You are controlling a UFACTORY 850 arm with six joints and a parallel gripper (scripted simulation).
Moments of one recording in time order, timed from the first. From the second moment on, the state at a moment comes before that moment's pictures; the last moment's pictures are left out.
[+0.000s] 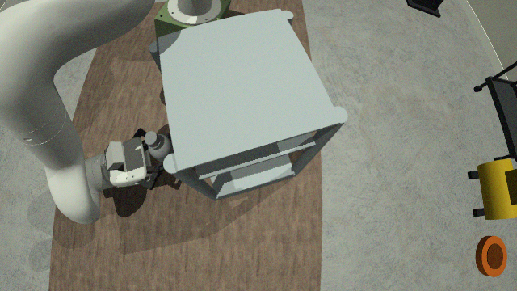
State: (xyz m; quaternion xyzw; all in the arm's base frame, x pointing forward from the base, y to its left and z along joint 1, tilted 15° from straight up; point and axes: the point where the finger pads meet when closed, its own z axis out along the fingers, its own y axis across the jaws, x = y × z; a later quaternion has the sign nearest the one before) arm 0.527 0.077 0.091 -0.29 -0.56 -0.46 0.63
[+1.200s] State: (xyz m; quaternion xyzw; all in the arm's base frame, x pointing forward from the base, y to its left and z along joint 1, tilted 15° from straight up) arm 0.487 0.156 0.111 -0.29 -0.56 -0.46 0.63
